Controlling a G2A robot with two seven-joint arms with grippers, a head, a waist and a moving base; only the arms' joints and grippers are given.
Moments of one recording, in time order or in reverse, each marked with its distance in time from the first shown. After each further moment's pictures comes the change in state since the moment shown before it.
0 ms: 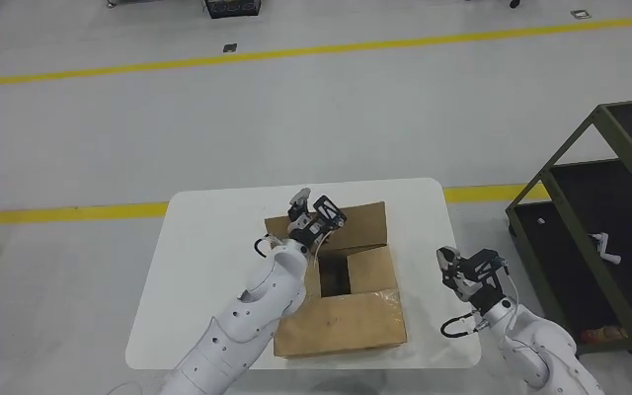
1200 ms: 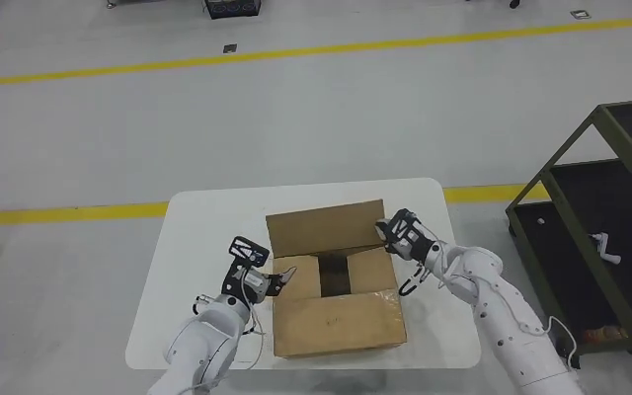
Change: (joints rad) left arm 0.528 0.081 -0.422 -0.496 -0.397 -0.193 -0.116; right arm 0.582 -0.064 -0.421 0.408 -0.134 -0.124 0.141
